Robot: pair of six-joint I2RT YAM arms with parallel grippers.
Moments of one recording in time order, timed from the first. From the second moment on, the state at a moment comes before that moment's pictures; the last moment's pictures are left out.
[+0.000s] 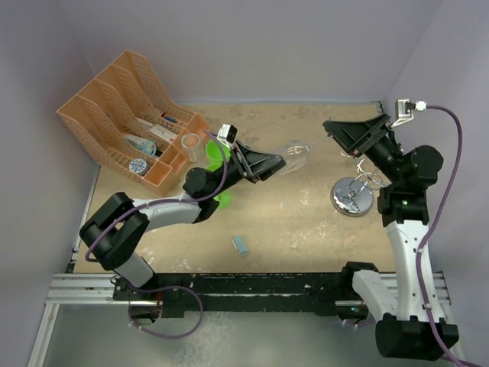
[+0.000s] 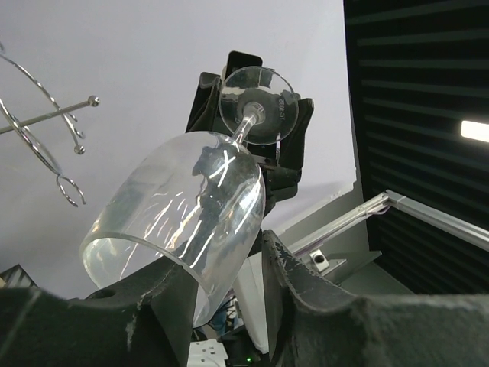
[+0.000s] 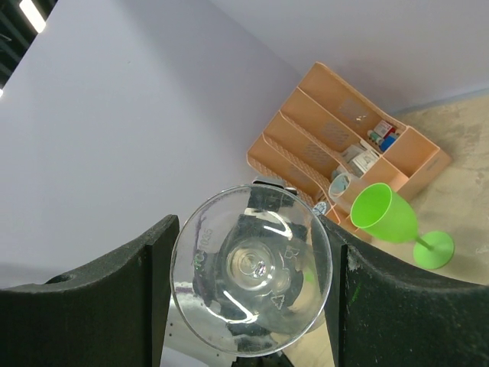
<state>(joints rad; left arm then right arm) -0.80 1.59 0.80 1.36 0.34 -1.64 -0.07 0.88 0.97 0.19 -0.76 1.17</state>
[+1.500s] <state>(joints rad) -0.80 1.38 0.81 1.13 0.29 -1.54 -0.06 0.91 0.94 0.36 -0.80 1.35</state>
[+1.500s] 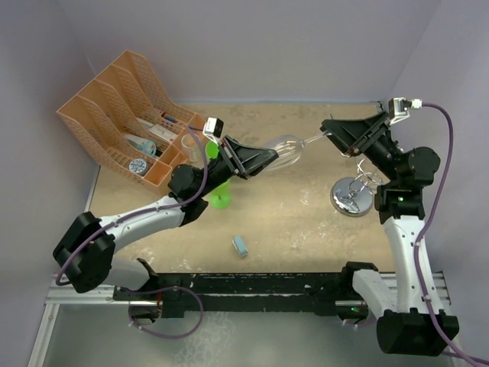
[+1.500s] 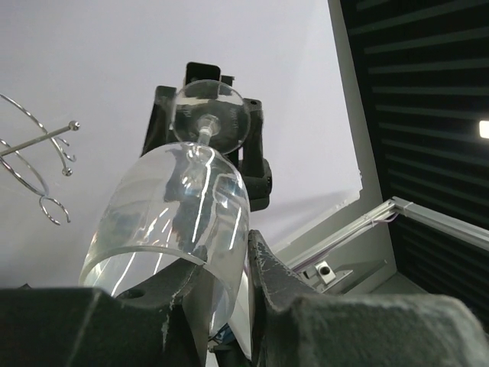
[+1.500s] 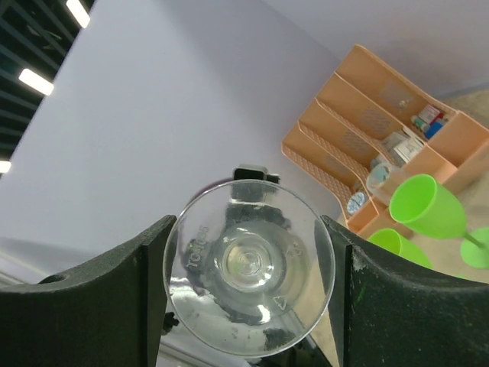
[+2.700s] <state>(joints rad) -0.82 1.10 1.11 -0.05 0.07 -1.00 -0.06 0.98 1.29 -0.20 -0.53 0.53</state>
